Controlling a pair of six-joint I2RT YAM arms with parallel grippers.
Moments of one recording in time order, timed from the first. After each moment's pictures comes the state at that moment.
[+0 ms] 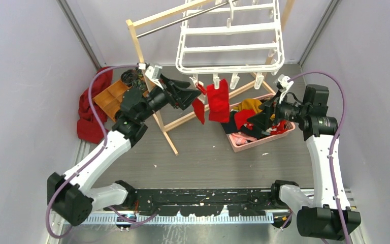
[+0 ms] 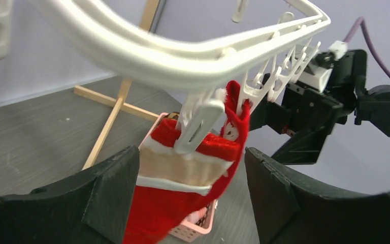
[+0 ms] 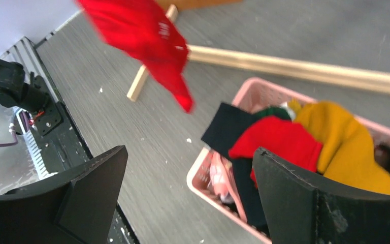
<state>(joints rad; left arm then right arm) -0.54 1.18 0.97 0.44 0.41 -0.53 -0.12 0.98 1.11 -0.68 -1.04 -0.28</state>
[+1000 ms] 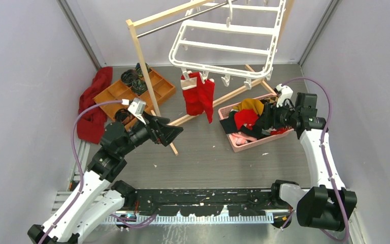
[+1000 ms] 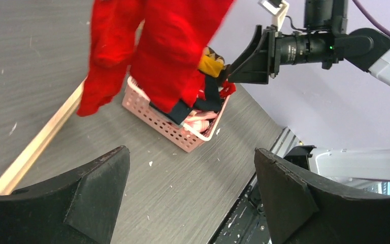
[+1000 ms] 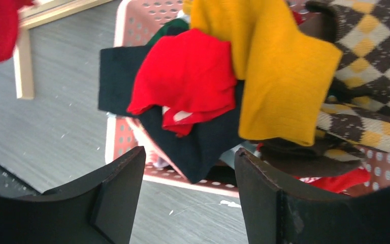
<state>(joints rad) -0.53 0.65 0.70 -0.05 0.36 -0.50 -0.15 1.08 0.92 -0.65 -0.62 -0.19</state>
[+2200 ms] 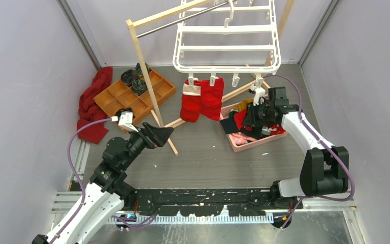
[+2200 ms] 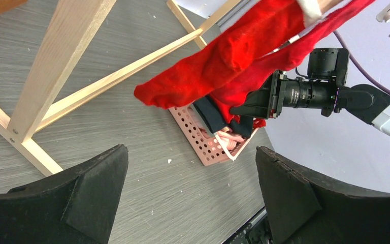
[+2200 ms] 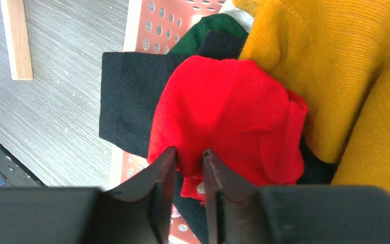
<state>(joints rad) -0.53 0.44 0.45 -0.05 0.04 -0.76 0.08 1.39 0.96 -0.50 -0.54 -0.13</state>
